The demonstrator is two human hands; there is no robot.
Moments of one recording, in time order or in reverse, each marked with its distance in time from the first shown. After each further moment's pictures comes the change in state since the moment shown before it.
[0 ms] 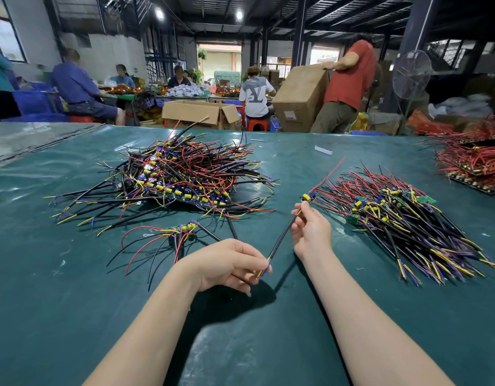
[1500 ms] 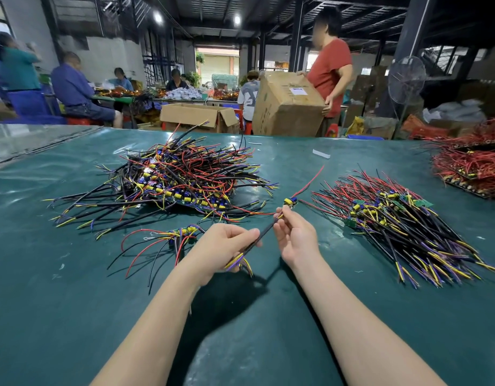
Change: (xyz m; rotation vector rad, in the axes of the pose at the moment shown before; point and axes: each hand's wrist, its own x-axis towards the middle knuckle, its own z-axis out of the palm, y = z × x) left_hand 0.003 0.010 0.000 0.126 0.416 0.263; right_hand -0.009 0.008 0.013 0.031 -0.093 0.102
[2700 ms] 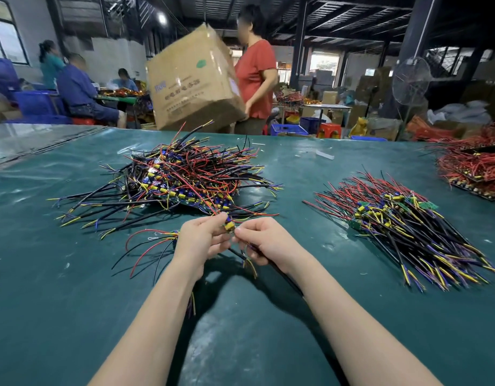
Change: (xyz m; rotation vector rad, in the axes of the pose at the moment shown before) left_hand 0.013 -0.011 -0.016 -0.547 0.388 -0.040; right_hand -0.029 0.007 0.017 -0.965 -0.659 0.033
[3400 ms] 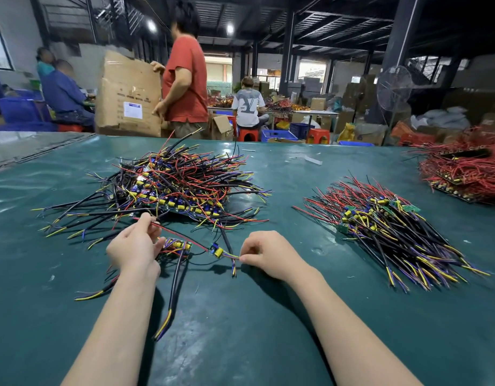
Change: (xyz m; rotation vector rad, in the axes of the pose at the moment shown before) left_hand 0.016 0.020 -0.049 -0.266 0.606 0.126; right_hand 0.001 0.016 -0.020 -0.882 0.081 -0.149
